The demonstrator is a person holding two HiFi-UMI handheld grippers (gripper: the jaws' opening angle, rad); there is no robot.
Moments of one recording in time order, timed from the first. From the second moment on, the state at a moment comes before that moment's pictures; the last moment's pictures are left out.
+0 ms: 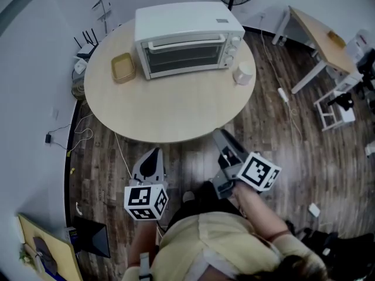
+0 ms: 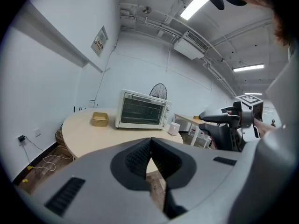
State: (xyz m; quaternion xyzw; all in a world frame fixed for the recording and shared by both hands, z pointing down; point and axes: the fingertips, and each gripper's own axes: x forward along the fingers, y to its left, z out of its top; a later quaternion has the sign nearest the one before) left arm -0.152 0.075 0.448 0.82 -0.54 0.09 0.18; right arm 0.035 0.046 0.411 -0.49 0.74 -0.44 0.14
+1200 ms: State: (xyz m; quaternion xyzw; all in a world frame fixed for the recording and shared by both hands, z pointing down) left arm -0.129 -0.108 0.414 0.76 -0.62 0.06 0.17; right arm 0.059 -0.193 0.374 -0.41 0.76 -0.46 0.19
